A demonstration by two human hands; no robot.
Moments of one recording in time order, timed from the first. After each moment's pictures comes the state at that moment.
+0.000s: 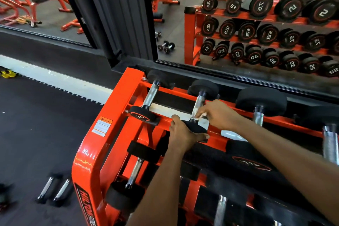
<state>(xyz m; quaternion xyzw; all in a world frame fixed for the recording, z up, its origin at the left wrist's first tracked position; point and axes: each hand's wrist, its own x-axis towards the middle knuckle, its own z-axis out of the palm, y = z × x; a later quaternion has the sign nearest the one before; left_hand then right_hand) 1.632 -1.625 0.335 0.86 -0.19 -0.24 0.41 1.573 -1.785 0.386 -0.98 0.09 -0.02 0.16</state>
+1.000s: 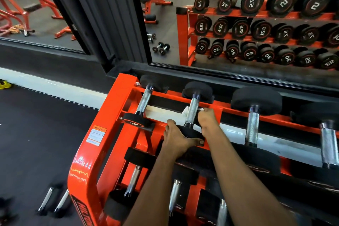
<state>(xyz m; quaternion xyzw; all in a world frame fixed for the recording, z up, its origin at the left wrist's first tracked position) 1.640 -1.623 0.333 0.86 -0.23 -0.25 0.39 1.616 -1.753 0.353 -0.51 0.49 -0.19 0.68</state>
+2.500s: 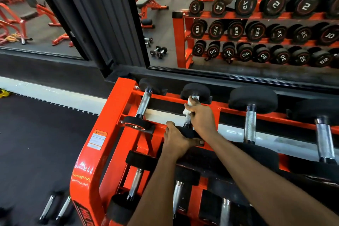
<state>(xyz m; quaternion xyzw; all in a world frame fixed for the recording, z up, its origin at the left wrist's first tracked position) 1.637 -1.622 0.339 0.85 -0.21 -0.27 0.39 1.606 -1.757 0.335 -0.89 0.30 -0.21 0.27</state>
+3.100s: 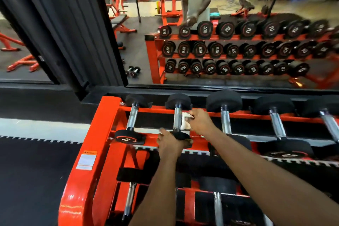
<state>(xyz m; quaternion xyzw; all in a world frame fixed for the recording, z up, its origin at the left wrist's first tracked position) 1.629 -1.614 0.357 0.88 -0.22 -0.25 0.34 1.565 -1.739 0.398 -0.84 0.41 -0.14 0.33</state>
